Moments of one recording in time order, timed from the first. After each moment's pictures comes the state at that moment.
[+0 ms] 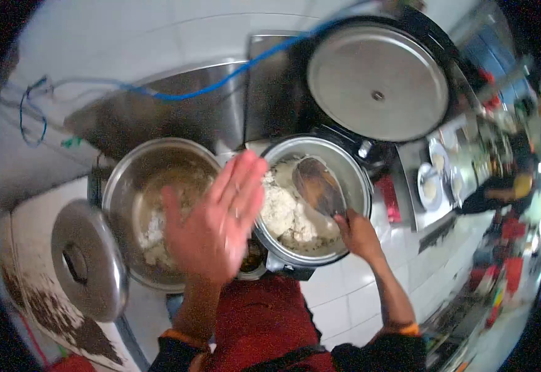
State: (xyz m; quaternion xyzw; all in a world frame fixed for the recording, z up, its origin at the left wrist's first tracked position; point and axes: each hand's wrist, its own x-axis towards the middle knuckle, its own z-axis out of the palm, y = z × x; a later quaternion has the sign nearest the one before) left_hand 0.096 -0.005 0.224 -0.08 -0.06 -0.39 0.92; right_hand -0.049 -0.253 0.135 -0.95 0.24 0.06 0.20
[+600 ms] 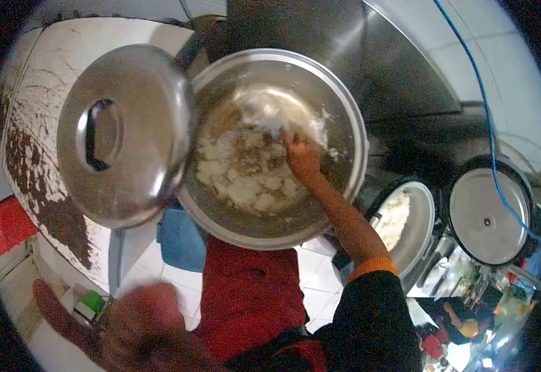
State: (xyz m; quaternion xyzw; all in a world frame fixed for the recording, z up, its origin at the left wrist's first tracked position) left_hand 0.096 0.242 0.217 -0.06 -0.10 -0.12 0.99; right_hand 0.218 0.024 -0.094 -0.96 -0.25 0.08 -0.01
